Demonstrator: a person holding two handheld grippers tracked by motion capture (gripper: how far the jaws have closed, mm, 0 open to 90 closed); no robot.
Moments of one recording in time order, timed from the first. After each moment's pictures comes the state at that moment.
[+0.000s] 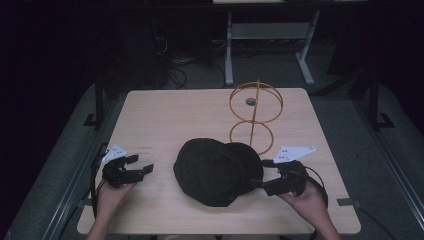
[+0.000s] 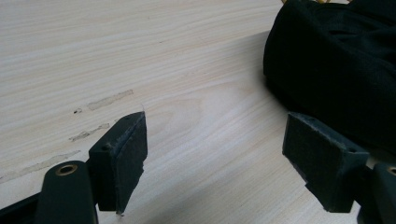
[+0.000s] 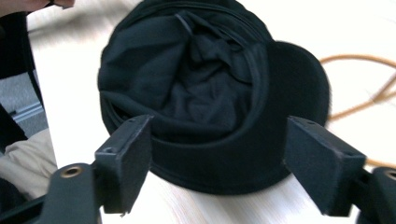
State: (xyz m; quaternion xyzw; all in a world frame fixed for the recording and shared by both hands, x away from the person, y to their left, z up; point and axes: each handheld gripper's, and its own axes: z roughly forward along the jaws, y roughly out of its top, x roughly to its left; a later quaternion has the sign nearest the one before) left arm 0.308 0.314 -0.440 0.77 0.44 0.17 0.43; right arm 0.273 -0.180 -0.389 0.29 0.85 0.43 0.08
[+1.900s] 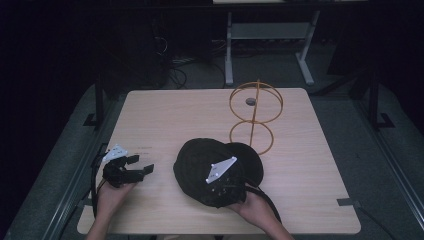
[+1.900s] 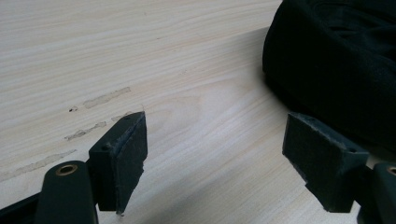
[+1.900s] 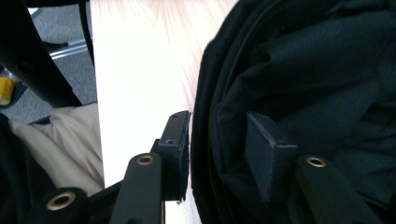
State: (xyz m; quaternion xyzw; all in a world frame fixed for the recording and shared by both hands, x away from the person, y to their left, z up) left arm 0.310 0.314 -0.442 0.78 0.44 0.16 0.43; right arm 0.270 -0.037 -0.421 0.17 0.92 0.35 0.01
